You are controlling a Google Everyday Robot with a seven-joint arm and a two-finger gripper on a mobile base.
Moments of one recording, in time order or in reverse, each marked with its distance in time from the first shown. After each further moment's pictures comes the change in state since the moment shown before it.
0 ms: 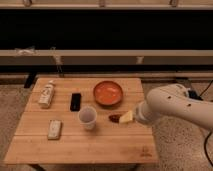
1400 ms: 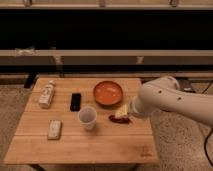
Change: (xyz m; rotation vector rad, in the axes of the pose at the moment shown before) arm -0.038 0.039 -0.004 0.037 -0.035 -0.056
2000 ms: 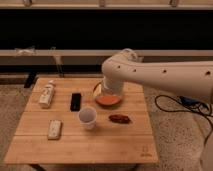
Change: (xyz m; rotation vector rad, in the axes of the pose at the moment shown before) arm -0.096 0.113 0.011 0.051 -0.034 -0.121
